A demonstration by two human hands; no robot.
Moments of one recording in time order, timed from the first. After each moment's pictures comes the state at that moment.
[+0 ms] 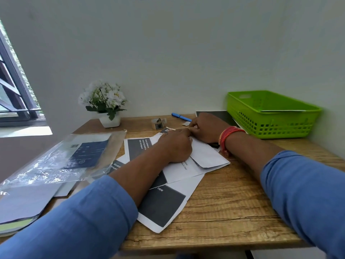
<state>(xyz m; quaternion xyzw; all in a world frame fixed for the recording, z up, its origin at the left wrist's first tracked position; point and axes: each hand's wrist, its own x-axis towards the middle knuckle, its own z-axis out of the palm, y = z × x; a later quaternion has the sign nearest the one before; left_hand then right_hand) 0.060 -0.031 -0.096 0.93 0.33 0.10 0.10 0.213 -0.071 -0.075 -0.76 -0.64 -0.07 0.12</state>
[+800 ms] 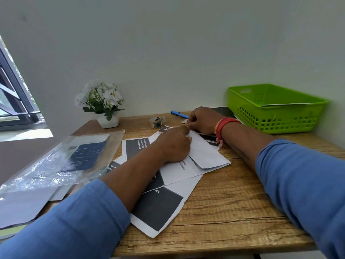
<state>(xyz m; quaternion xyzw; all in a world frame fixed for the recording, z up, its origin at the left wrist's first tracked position) 0.058 -0.038 -0.089 0.93 0.34 0.10 0.12 0.226 -0.048 -0.073 -0.76 -0.62 0.03 0.21</state>
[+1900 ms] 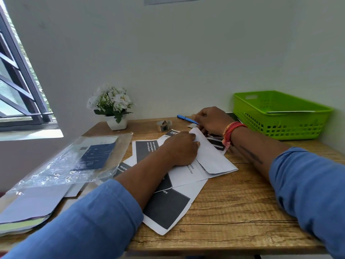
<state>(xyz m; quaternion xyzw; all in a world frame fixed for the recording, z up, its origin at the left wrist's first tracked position) 0.060 -0.036 -0.093 0.94 0.33 0.08 0.07 0.224 -0.057 -0.067 -0.75 -0.55 0.07 0.36</state>
